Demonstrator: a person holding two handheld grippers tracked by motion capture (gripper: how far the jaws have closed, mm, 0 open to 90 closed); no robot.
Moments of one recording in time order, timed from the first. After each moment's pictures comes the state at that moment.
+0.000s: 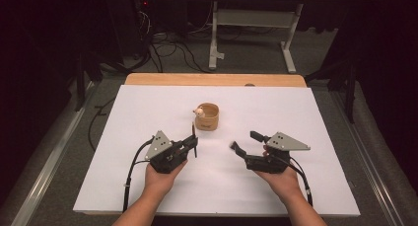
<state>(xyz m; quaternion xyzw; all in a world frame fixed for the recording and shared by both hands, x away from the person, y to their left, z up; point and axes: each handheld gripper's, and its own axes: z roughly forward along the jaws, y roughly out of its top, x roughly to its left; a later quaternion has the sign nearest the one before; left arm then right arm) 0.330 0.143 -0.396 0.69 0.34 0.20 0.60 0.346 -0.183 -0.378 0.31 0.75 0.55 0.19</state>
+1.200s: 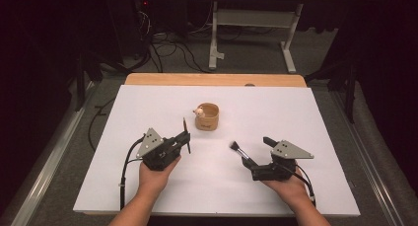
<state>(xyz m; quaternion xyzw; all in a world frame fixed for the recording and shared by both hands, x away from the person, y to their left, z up) 0.332 0.160 -0.391 0.67 0.36 0.22 0.61 0.337 -0.201 -0.397 0.32 0.77 0.51 0.23</state>
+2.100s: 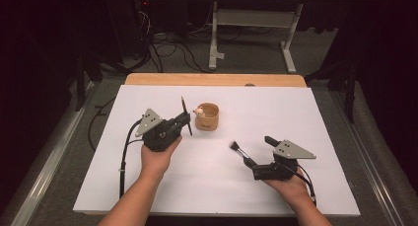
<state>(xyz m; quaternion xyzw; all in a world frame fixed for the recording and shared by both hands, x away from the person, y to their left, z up) 0.369 0.159 -0.357 0.65 0.37 0.23 0.62 0.337 -0.205 -0.397 0.32 0.76 0.52 0.23</state>
